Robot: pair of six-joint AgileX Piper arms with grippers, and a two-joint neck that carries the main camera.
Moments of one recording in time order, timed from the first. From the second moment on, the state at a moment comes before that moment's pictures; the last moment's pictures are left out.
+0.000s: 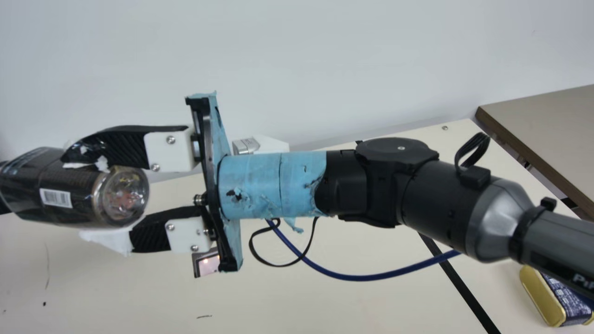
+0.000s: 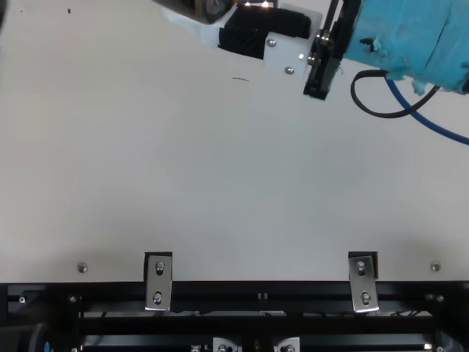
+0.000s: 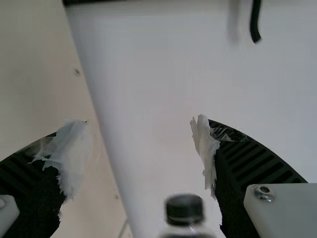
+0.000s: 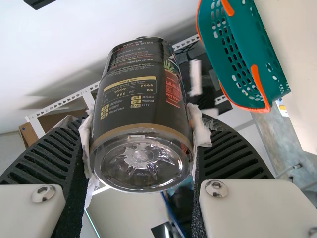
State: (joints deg) left arm 5.1 65.3 -41.8 -78.4 14.3 -6.3; right arm 20.8 90.8 -65.5 99.5 49.4 3.5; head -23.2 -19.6
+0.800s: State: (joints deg) left arm 5.1 66.0 -40.7 -64.1 10.9 -6.3; right arm 21.4 85.0 -65.1 79.1 22.1 -12.6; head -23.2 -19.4
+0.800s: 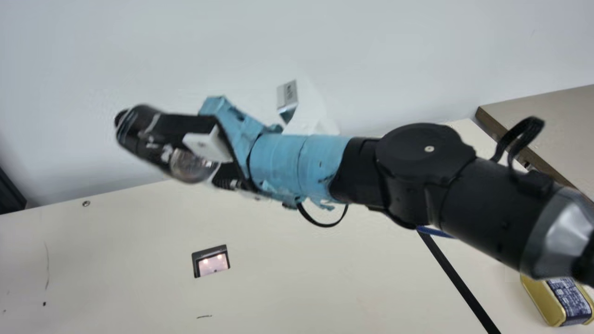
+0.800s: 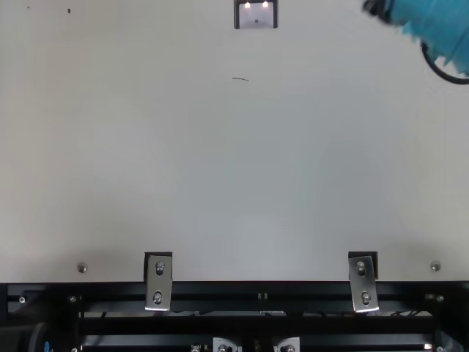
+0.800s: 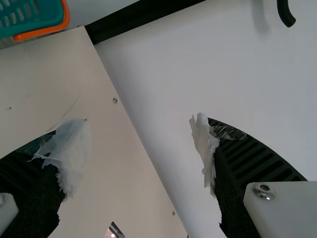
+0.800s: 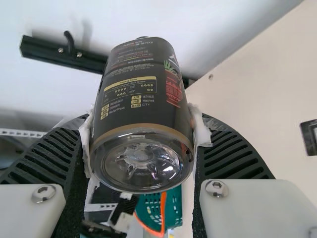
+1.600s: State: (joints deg) left arm 5.1 66.0 -40.7 -64.1 10.9 -6.3; right arm 38.1 82.7 -51.6 59.3 -15.1 -21.3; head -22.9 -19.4
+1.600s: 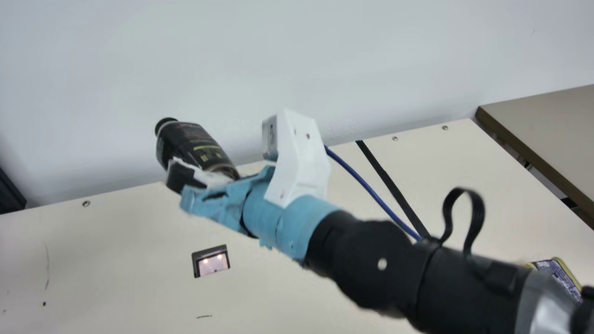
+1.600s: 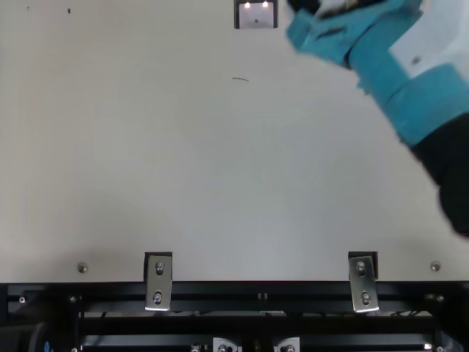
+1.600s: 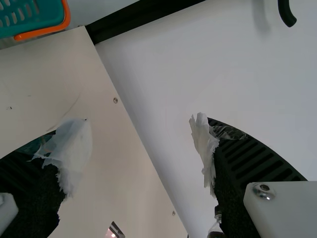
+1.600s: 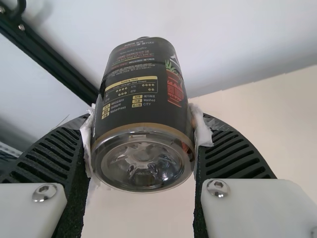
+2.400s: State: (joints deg) left arm 5.1 66.0 -40.7 -64.1 10.9 -6.3; right arm 46.3 83.6 -36.0 57.3 -37.3 -31.7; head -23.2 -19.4
